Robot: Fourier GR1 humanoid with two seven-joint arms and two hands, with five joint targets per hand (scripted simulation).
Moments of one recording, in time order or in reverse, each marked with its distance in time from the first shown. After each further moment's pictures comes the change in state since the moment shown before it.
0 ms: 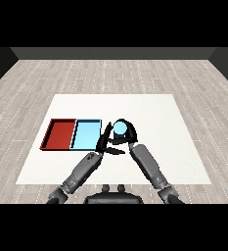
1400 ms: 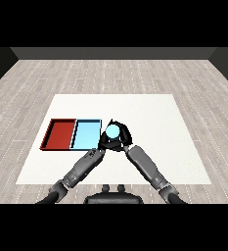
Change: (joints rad) left arm -0.106 0.025 -0.074 0.055 0.071 0.100 0.015; right arm -0.021 -0.011 0.137 -0.036 -0.030 -0.090 0.023
